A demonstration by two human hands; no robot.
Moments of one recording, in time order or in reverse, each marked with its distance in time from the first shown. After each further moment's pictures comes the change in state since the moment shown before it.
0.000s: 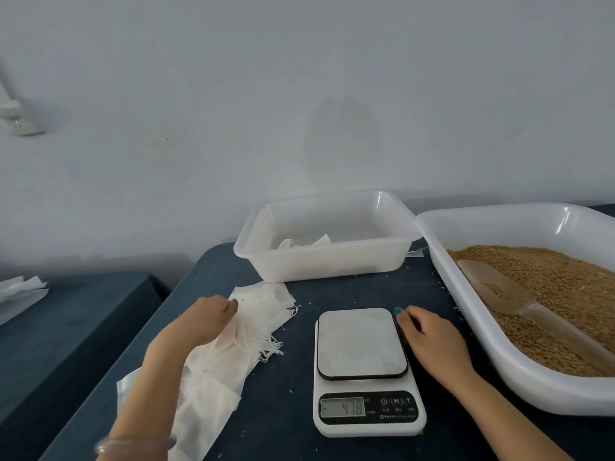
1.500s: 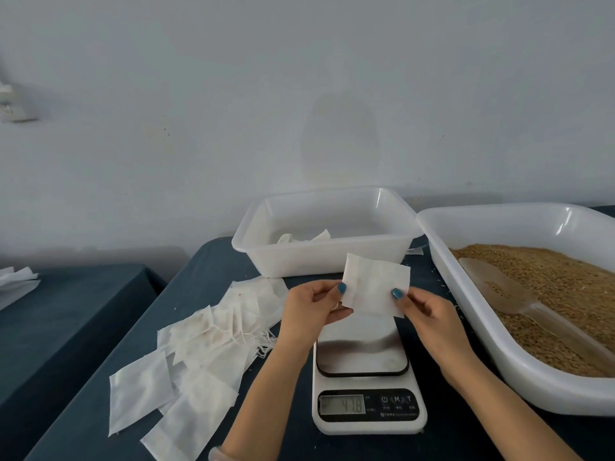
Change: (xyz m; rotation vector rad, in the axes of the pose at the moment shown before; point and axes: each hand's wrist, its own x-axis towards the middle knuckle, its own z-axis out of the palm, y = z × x) left_hand -0.028 0.140 0.055 -1.473 -0.031 0.187; right_hand -0.004 -0.030 -0.018 0.771 -0.025 -0.042
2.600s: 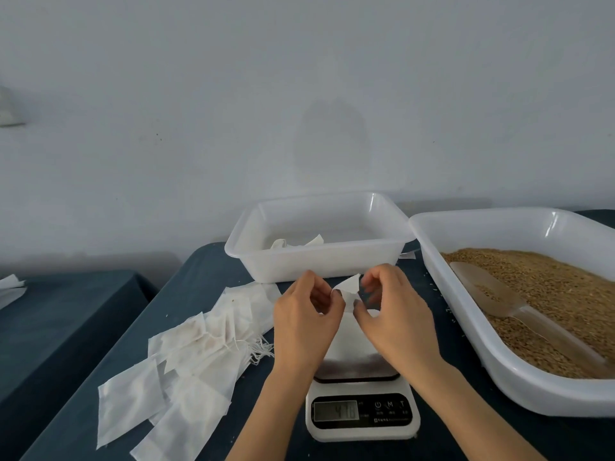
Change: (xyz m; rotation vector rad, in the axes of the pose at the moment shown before) left_hand -0.016 -0.001 0.010 0.654 0.360 0.632; right_hand -0.006 -0.046 0.040 -0.771 0.135 -0.334
